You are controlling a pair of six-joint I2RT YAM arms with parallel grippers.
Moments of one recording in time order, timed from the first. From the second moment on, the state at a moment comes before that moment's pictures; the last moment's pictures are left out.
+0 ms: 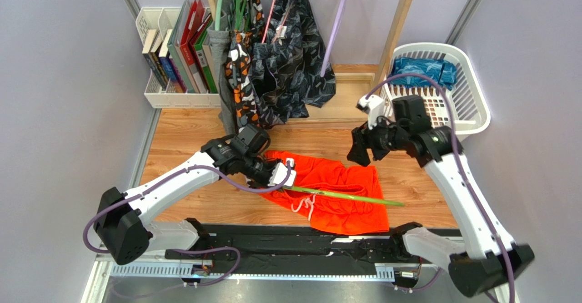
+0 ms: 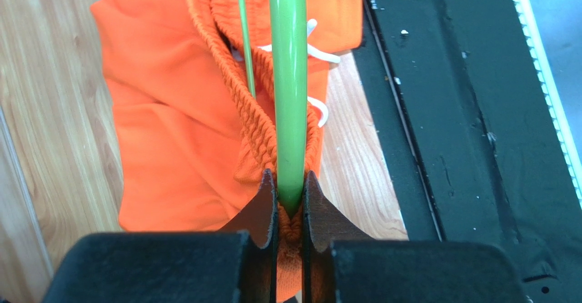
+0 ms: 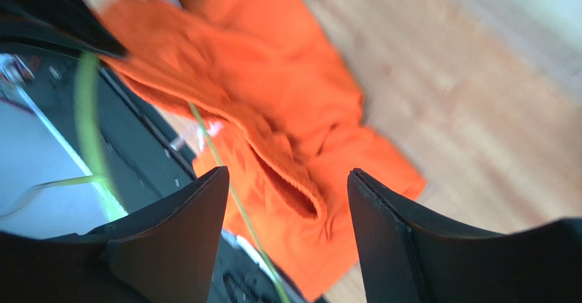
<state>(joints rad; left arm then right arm) -0.76 1.25 0.97 -0.76 0.72 0.97 0.32 1.02 1.25 -0.97 -0.48 -0.17</state>
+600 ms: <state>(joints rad) -0.79 1.22 0.97 -0.75 0.70 0.96 0.38 1.33 1.09 -1.13 -0.36 -0.39</state>
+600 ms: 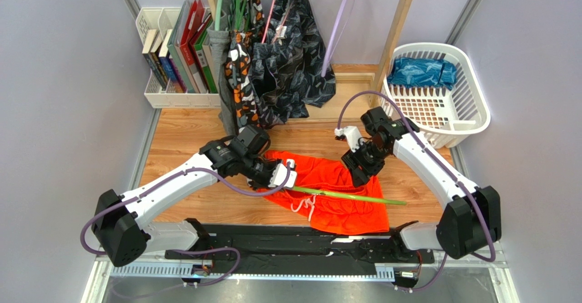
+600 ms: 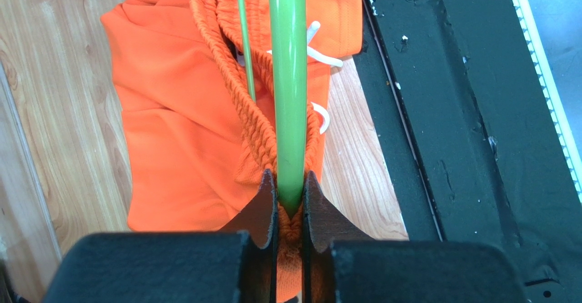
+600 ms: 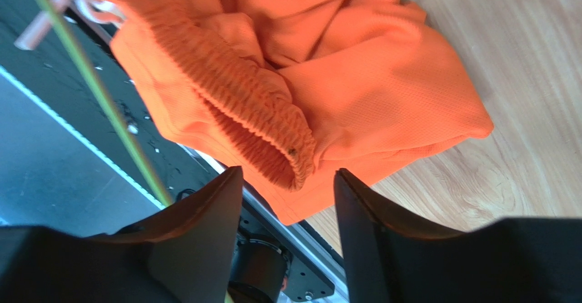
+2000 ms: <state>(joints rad) -0.60 1.17 0.98 -0.80 0.67 0.89 0.06 1.30 1.02 -1.08 -0.21 -0.58</state>
